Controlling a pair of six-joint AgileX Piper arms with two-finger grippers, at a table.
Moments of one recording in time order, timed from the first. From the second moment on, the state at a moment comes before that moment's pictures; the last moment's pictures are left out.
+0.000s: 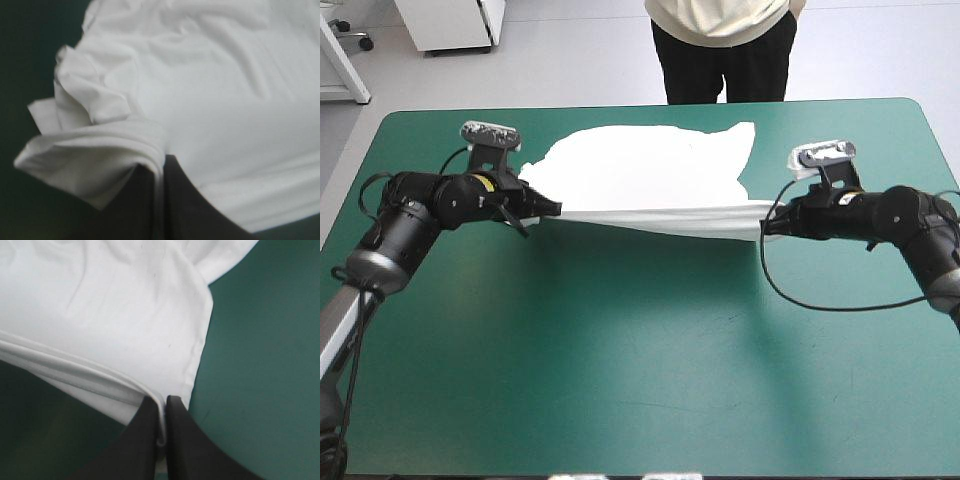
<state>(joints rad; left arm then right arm) -0.25 1.43 -1.31 -0.09 0.75 0.09 0.09 1.36 -1.15 0.48 0.72 -0.46</state>
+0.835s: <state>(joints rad) -0.25 1.02 -0.64 -0.40 1.01 0.26 0.09 0.90 -0.66 0.26 1.12 -0.20</state>
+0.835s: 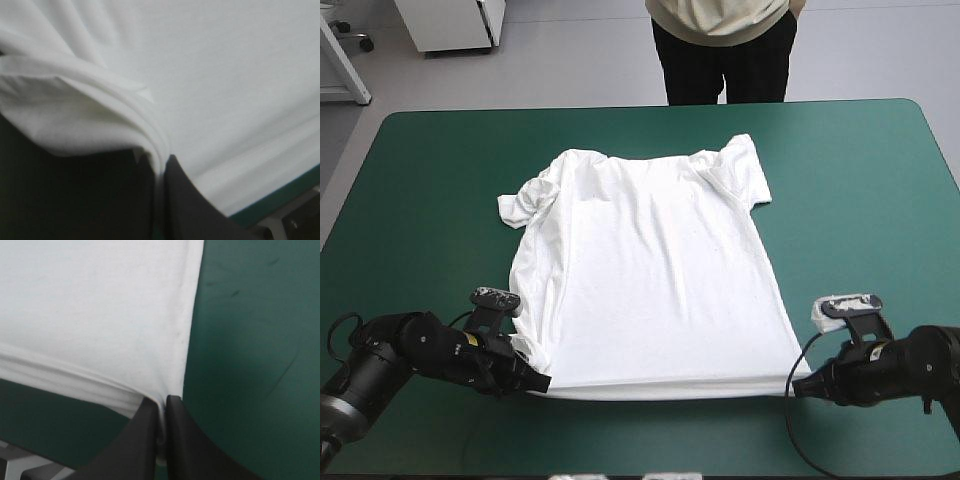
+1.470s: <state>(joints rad) -0.25 0.84 -0.53 -0.35 1.16 0.23 0.09 0.77 -0.52 0.30 1.18 -0.17</state>
